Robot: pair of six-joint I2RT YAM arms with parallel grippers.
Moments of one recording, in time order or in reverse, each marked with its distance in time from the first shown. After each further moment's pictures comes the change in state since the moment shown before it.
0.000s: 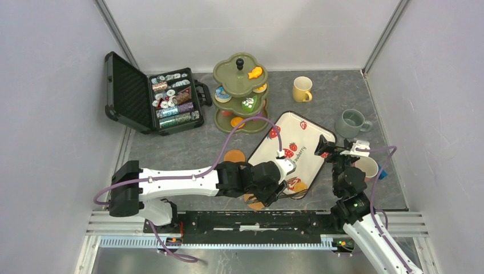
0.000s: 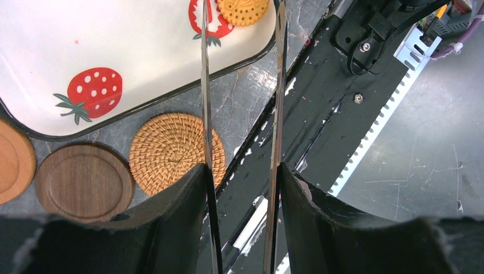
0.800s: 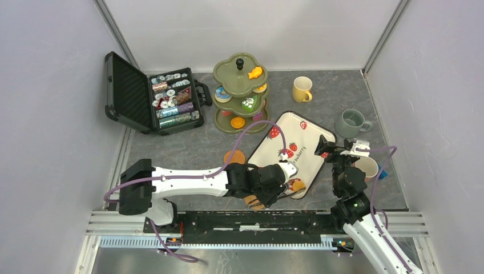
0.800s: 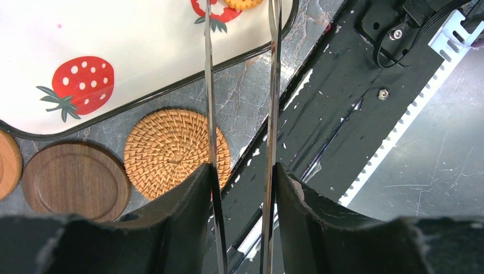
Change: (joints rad) left arm 0.000 0.084 0.002 0.000 -0.001 -0.004; right arm 0.000 -0.001 0.000 0.000 0.000 0.000
